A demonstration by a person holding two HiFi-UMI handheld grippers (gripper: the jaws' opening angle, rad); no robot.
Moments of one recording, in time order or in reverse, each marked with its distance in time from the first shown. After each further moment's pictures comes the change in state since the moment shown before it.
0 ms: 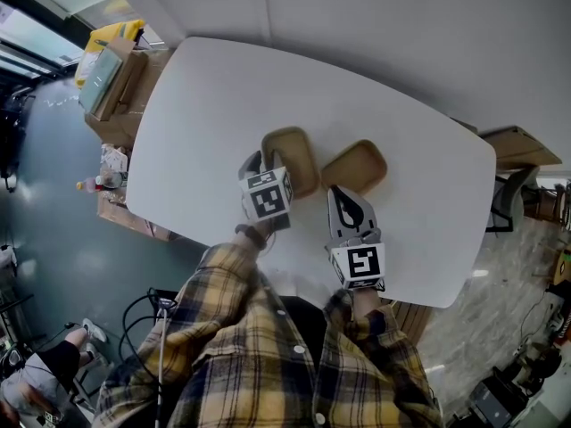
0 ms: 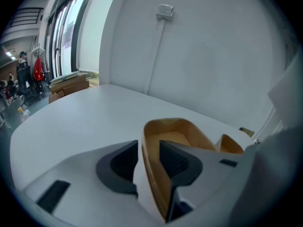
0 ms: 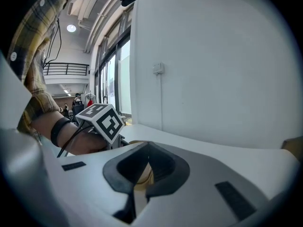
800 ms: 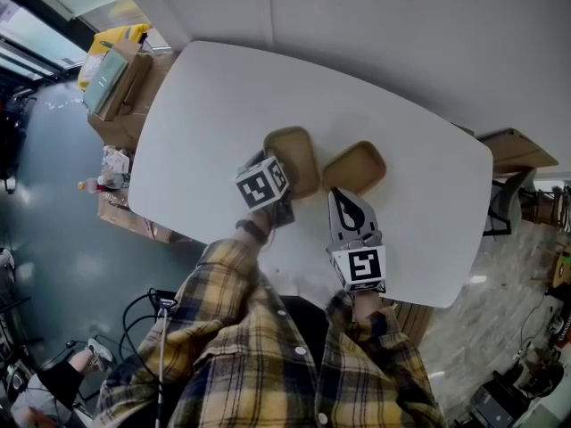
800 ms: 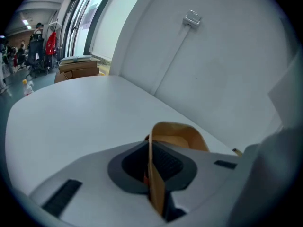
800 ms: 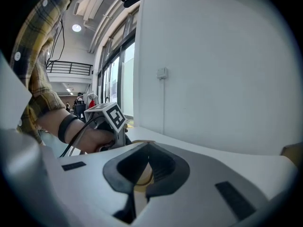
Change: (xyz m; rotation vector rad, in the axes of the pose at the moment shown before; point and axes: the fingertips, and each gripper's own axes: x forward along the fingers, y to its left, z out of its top) left arm -0.013 0.007 0.015 -0.240 0.026 -0.042; right arm -0.012 0.011 0.012 -0.043 -0.033 0.005
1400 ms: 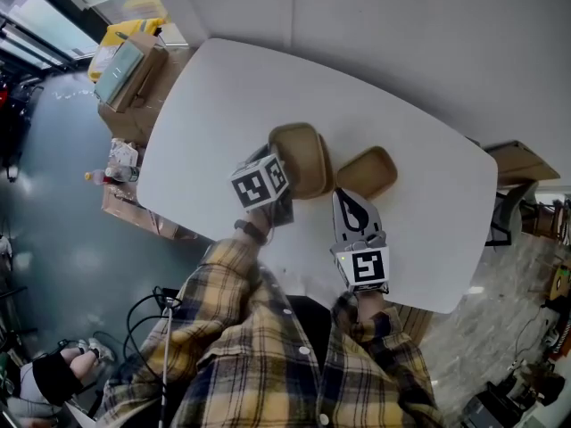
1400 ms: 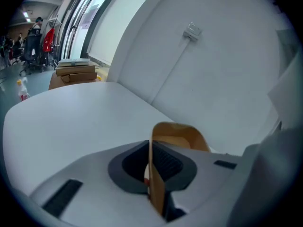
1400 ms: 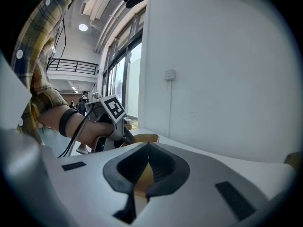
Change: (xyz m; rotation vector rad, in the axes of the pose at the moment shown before) left arm -0.026 0.009 0.033 -0.003 -0.045 -0.086; right arm 0.009 0.022 0.015 -0.057 -0.023 0.039
